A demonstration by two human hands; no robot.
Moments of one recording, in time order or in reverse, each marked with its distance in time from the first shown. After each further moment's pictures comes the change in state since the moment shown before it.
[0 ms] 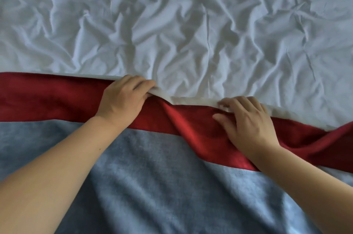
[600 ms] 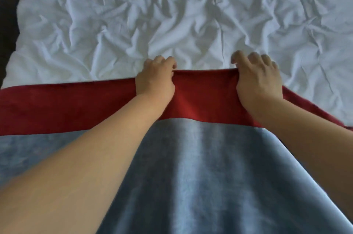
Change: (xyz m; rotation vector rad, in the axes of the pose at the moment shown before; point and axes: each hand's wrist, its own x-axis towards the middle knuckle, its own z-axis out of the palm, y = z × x) left_hand 0.083 0.005 0.013 -0.126 -0.126 -0.437; right_hand 0.119 -0.030 -0.015 -0.231 0.084 0.098
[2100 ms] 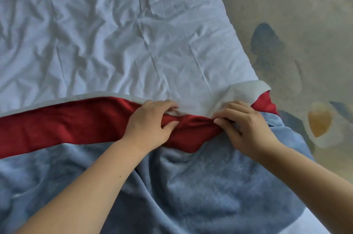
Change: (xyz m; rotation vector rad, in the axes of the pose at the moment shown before) left_hand -0.097 0.361 0.111 -0.116 -0.467 0.327; right_hand -0.195 0.385 -0.066 0.604 -0.010 -0.110
